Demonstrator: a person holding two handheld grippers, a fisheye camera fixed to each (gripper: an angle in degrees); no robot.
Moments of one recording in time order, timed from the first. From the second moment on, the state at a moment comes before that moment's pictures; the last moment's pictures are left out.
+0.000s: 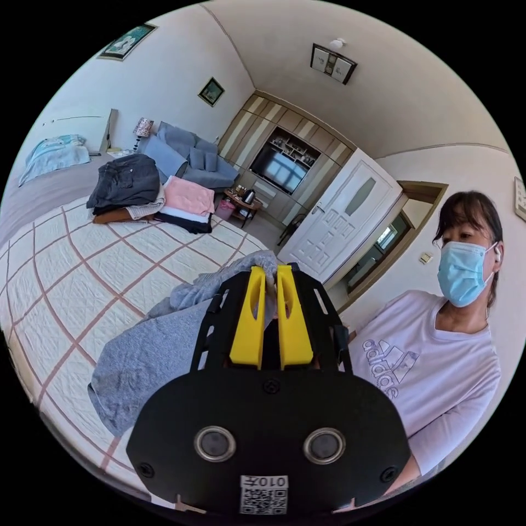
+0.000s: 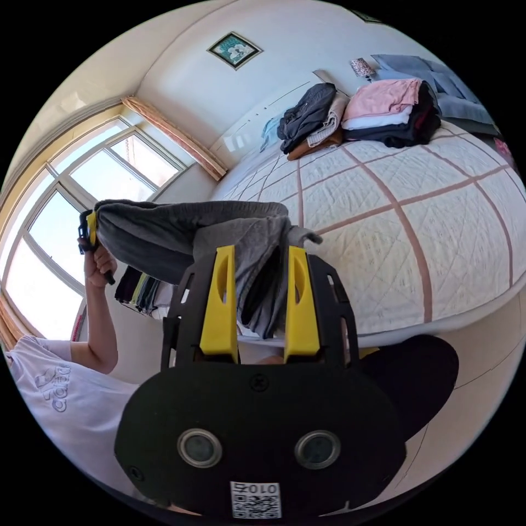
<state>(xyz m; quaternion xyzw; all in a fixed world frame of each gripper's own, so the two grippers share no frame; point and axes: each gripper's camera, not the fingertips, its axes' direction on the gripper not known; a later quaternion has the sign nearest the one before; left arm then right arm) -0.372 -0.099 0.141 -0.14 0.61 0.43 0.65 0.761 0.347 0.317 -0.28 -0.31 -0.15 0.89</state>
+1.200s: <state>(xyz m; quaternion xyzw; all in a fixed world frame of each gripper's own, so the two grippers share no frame) -0.440 -0.030 0.001 0.04 0.67 0.46 0.58 0.622 -0.008 0.084 -0.02 -0.32 -0.38 0.87</state>
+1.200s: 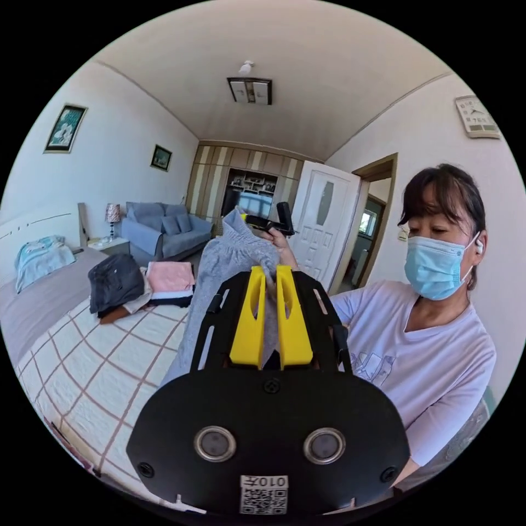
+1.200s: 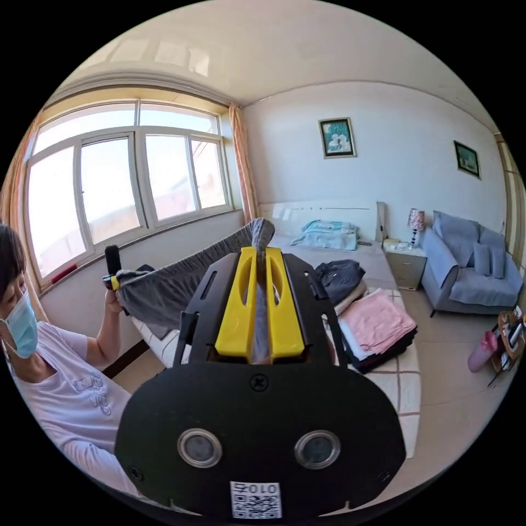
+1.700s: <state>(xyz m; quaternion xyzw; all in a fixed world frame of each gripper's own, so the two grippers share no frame) -0.441 0.072 0.120 0.11 0.67 0.25 0.69 0.209 0.055 0.252 -0.11 -0.25 -0.67 0.69</state>
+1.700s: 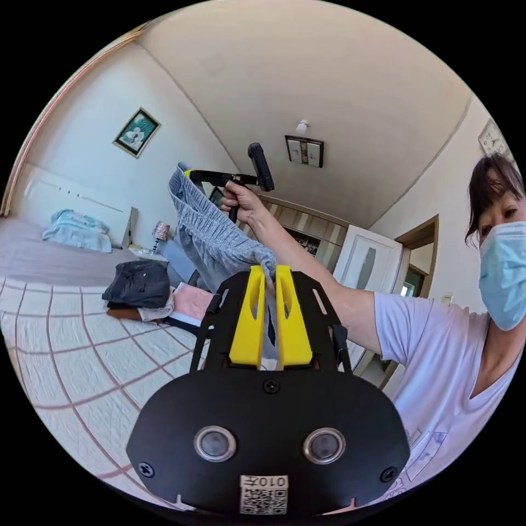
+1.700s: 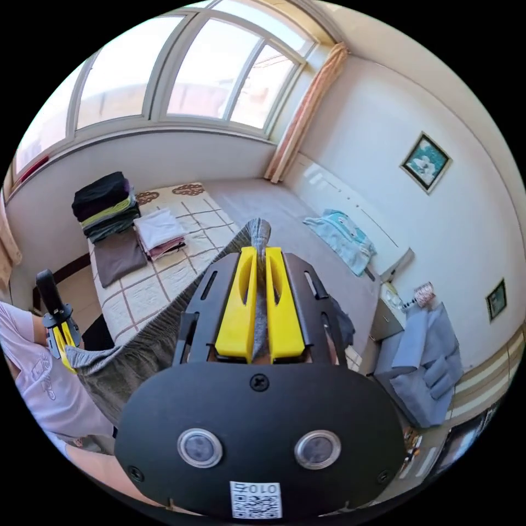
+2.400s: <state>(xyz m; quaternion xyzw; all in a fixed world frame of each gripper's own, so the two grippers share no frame) -0.720 0.298 0.396 -0.12 0.55 -0.03 0.83 0.394 0.298 0.442 -0.28 -0.24 -0.51 0.78</state>
